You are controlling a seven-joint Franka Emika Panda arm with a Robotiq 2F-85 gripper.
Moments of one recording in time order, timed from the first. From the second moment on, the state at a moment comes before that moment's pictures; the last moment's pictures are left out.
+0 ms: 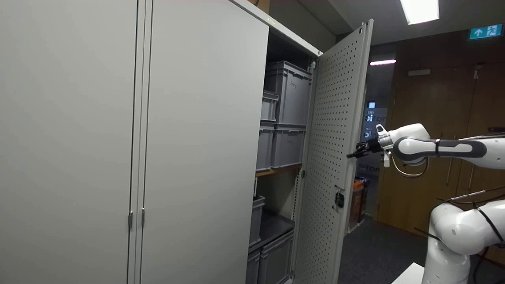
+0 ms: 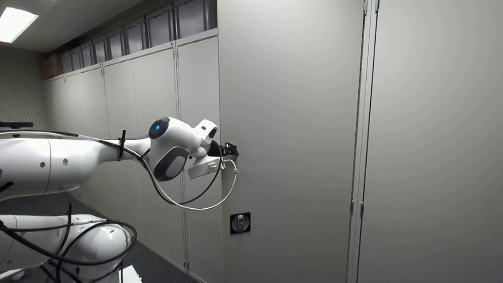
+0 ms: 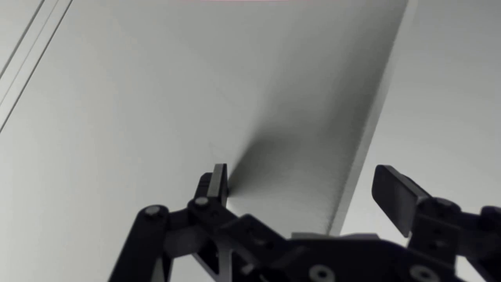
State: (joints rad) arm 0.36 -1.07 -0.60 -2.76 -0.24 2.86 -0.74
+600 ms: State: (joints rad) arm 0.39 -1.07 -0.62 -2.75 -0.21 2.86 -0.83
